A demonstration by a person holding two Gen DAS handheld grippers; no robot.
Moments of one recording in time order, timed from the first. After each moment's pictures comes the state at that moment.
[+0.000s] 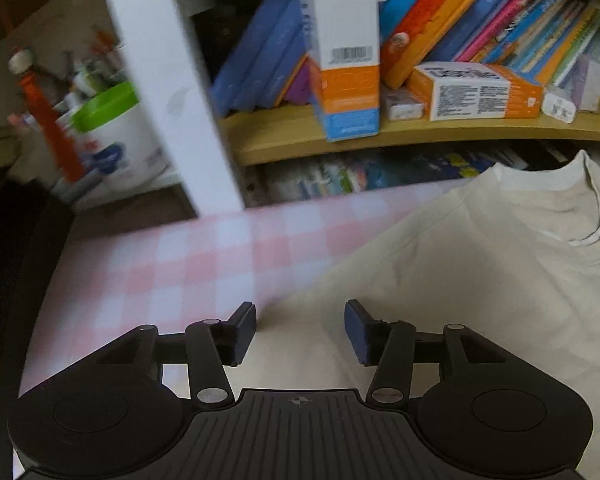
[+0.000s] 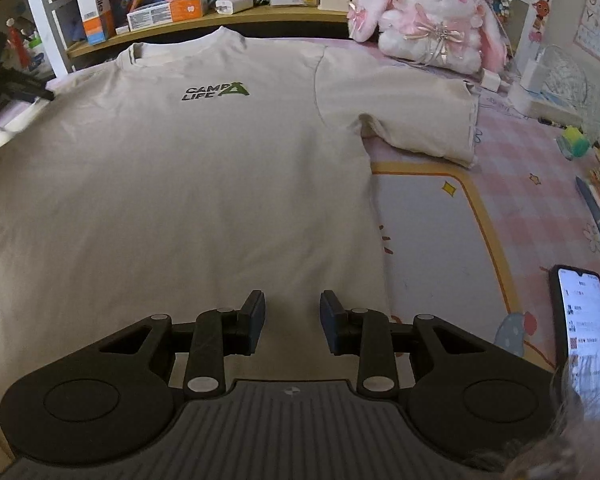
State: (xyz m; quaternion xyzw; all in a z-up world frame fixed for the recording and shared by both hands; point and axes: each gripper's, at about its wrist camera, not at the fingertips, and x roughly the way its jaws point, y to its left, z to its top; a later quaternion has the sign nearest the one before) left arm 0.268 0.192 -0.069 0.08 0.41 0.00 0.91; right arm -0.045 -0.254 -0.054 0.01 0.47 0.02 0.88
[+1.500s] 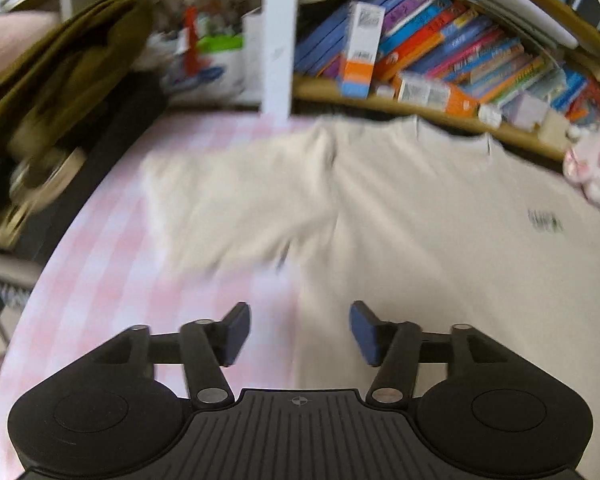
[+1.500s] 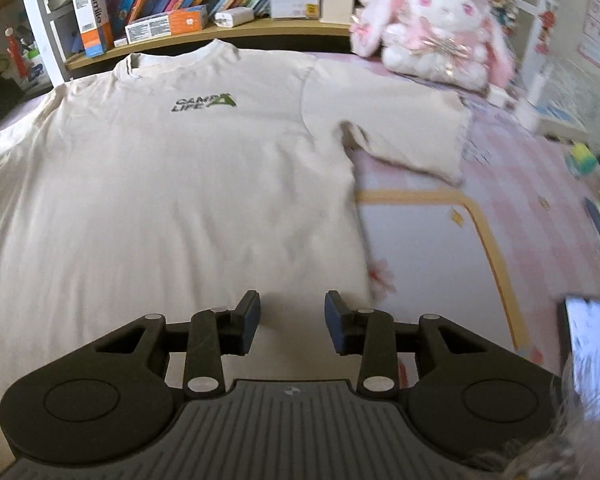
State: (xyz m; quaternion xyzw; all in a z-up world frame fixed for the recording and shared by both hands) left arm 0.004 0.192 -0.042 -0.05 0.40 0.03 0.91; right arm -0.045 -0.264 -0.057 0.01 0.45 0.02 0.89
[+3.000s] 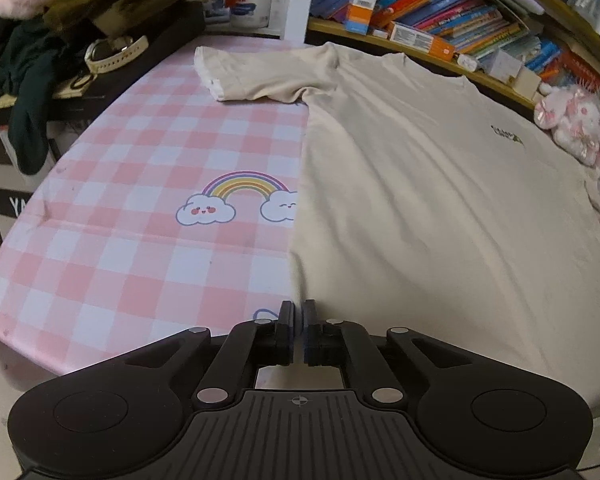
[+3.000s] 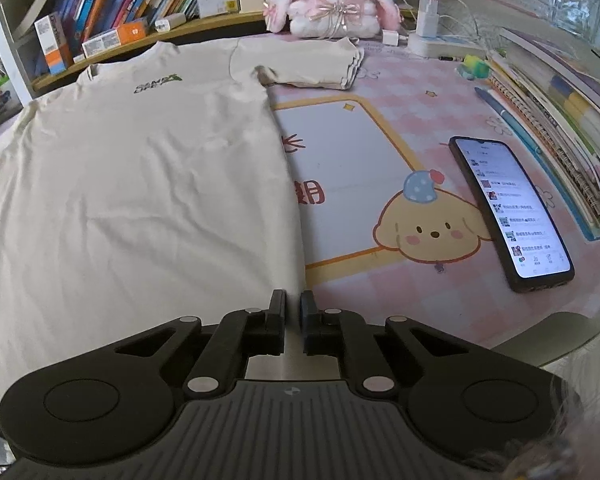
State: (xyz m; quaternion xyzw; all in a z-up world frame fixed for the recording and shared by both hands) left arm -0.143 0.189 -0.071 -0.09 0.44 0.02 0.89; right arm -0.159 -0.276 -0.060 0.07 0.45 -0.06 0.89
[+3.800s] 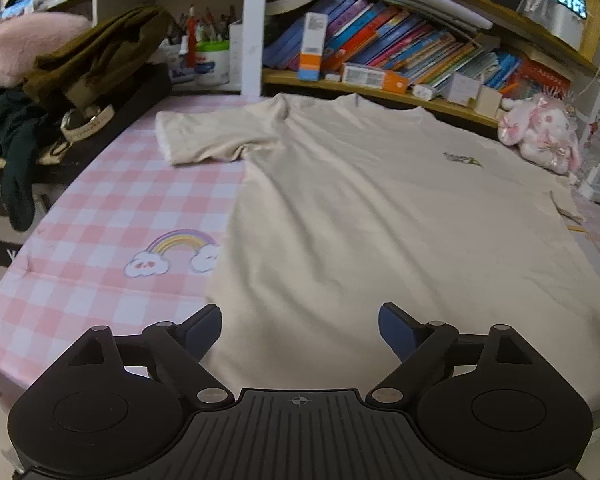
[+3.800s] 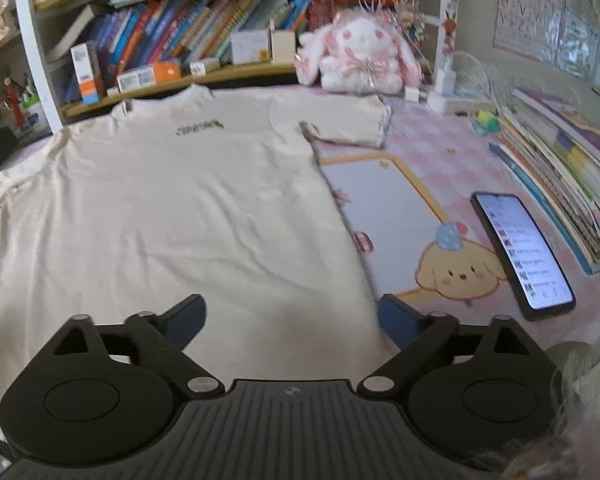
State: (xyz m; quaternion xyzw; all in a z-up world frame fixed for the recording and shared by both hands) left arm -0.151 0.122 -0.038 -0.06 0.38 0.02 0.92; right arm -0.169 -0.225 -0.025 0.06 0.37 -0.05 0.93
